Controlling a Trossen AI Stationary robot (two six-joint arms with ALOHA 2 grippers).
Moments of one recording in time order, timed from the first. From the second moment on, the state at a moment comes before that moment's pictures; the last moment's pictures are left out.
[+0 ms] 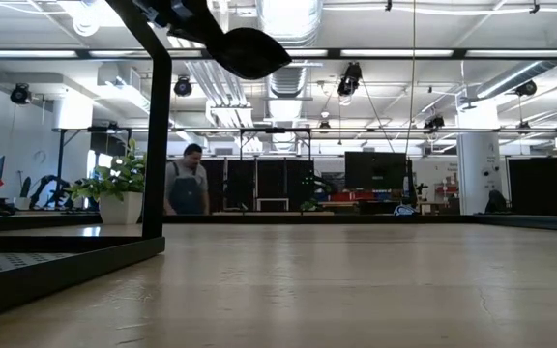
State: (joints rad) left arm -0.30 1.29 0.98 -0.21 -0.98 -0.18; right arm 0.21 1.58 1.49 -0.32 0.61 -0.27
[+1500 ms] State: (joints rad) left arm -0.61 0.99 0.97 -0.99 -0.50 -1.10; right arm 0.30 1.58 1.53 -0.34 0.60 -0.26
